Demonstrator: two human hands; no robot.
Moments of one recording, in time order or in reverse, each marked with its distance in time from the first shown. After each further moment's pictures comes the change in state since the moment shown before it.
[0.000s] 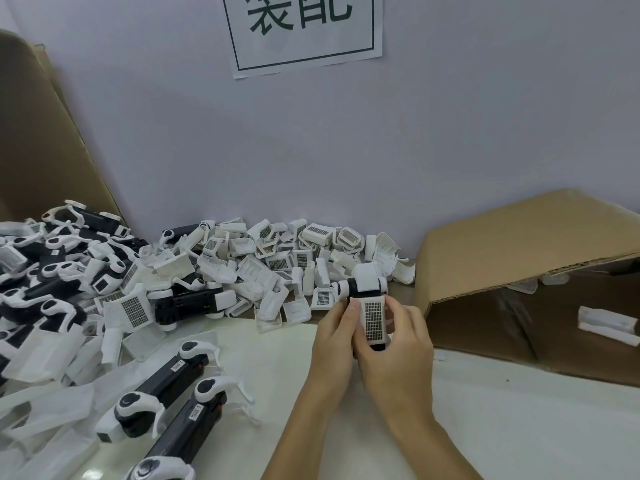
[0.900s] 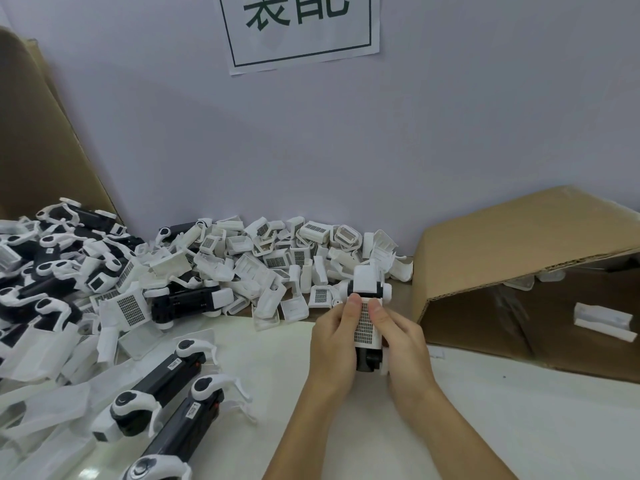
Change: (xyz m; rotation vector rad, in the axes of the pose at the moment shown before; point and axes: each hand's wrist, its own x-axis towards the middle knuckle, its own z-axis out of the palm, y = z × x) left_hand -0.002 0.000 0.005 0.053 0.070 0.029; right_hand 0.016 -0.003 -0.011 0.841 -0.316 0.569
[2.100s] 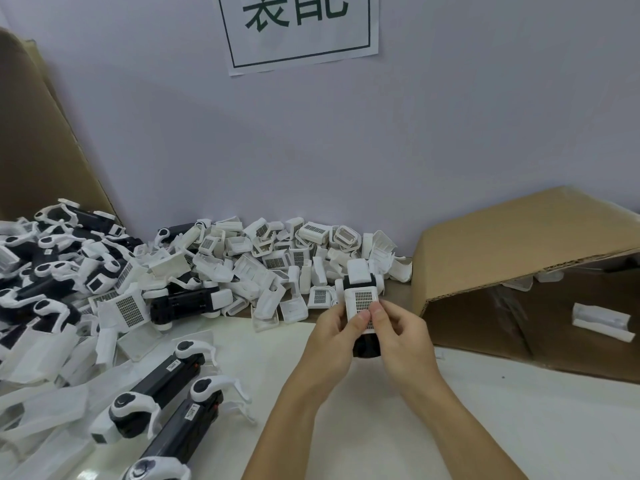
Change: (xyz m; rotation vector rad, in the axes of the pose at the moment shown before) left_hand 0.007 0.002 -0.014 0.104 -0.207 -0.106; right_hand 0.015 0.008 -0.013 -0.292 -0.019 -0.179
